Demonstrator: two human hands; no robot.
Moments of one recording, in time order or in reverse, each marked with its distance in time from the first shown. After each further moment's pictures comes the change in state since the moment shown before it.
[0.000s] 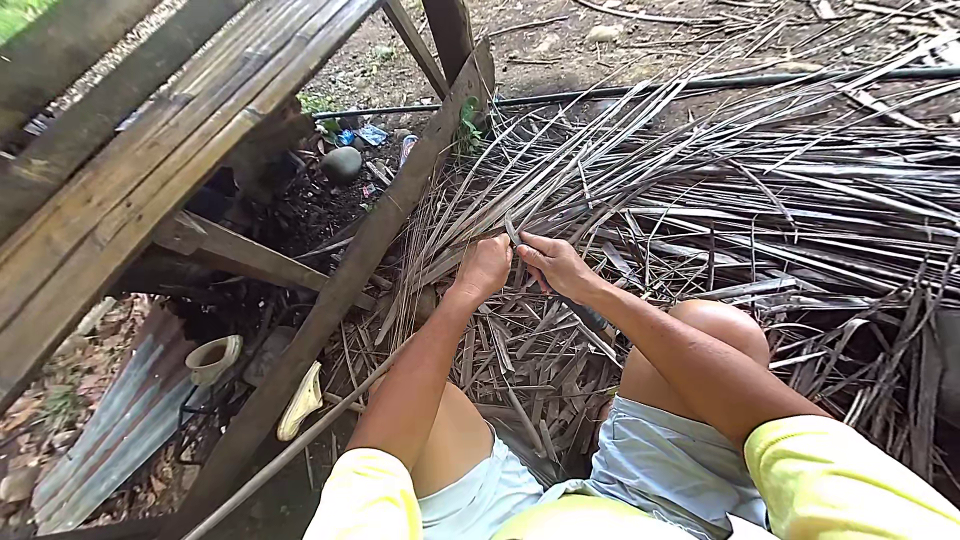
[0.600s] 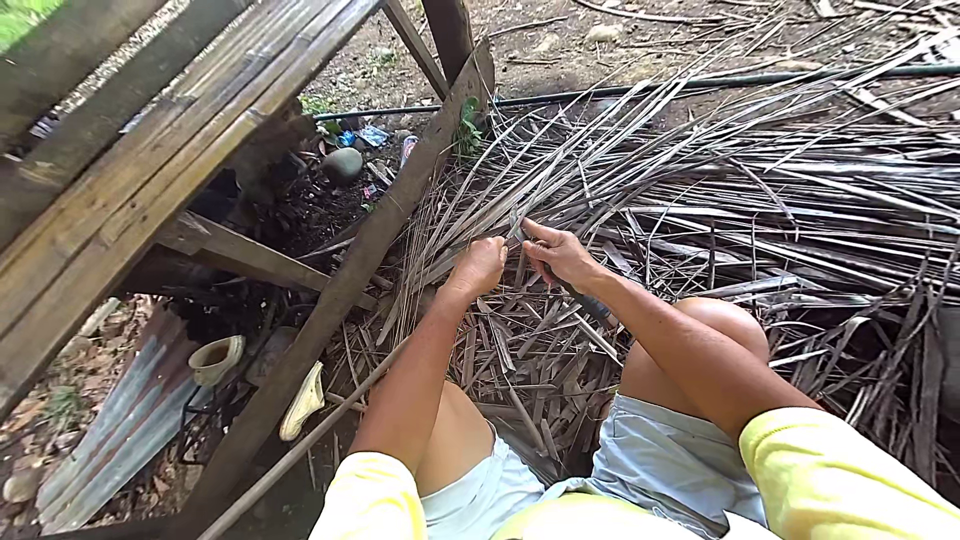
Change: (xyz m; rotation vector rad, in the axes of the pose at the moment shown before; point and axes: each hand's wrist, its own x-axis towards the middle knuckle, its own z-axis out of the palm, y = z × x) left_hand -0.003 -0.009 -0.009 -0.022 -0.081 -0.002; right_hand 0.014 0.014 -0.011 0.158 -0.008 0.006
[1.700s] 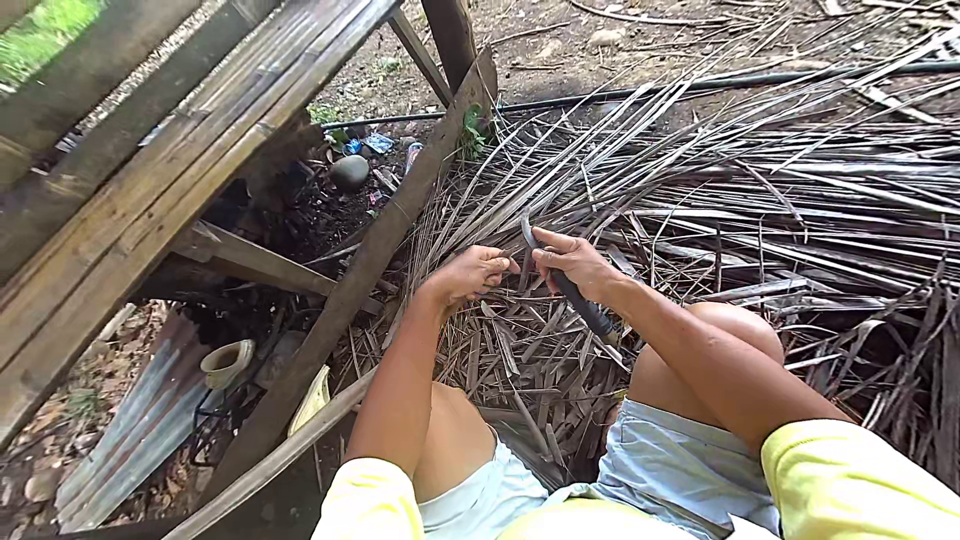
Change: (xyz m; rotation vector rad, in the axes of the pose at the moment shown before) left_hand -0.023 -0.013 -0.021 -0.743 -0.279 -0.049; right_hand -0.016 -0.006 -0.007 0.235 -0.003 0.102
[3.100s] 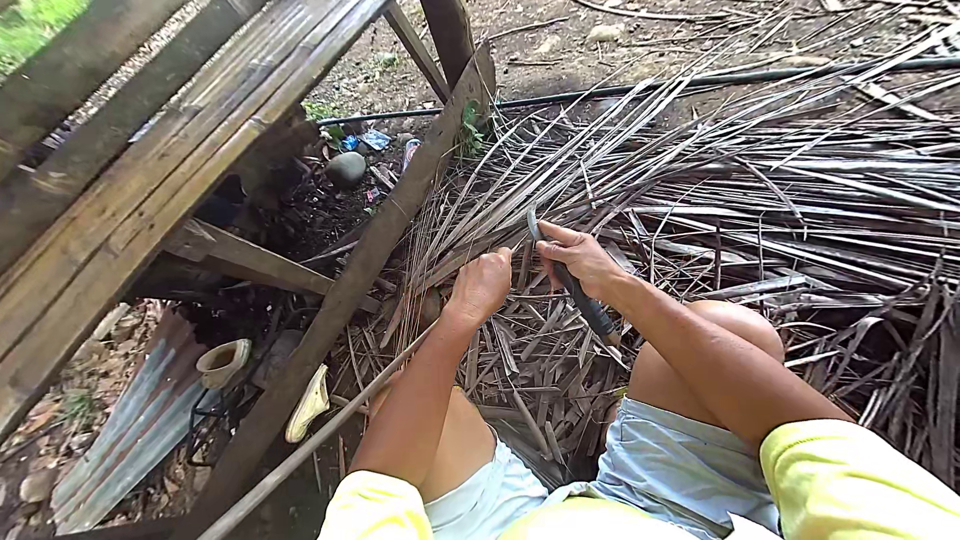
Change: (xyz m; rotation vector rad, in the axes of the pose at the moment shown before) left_hand 0.002 0.008 0.044 0.947 0.345 -0.019; right_hand 0.000 -0.006 0.001 0.013 0.118 0.034
